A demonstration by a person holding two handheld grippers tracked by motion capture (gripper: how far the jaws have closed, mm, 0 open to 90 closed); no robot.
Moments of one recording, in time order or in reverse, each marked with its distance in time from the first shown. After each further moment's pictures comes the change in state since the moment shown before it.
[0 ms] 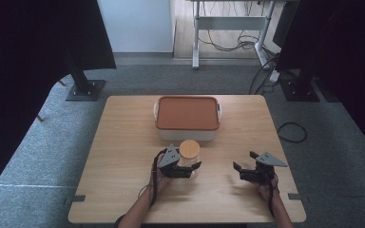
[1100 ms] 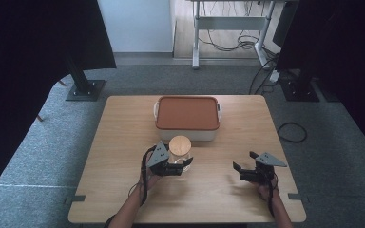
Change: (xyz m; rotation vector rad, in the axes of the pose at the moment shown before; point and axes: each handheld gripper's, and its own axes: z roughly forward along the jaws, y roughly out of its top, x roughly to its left) left arm 0.009 0.022 -0.034 -0.034 0.052 0.052; right arm 0.001 0.000 0.000 0.003 0.000 -0.007
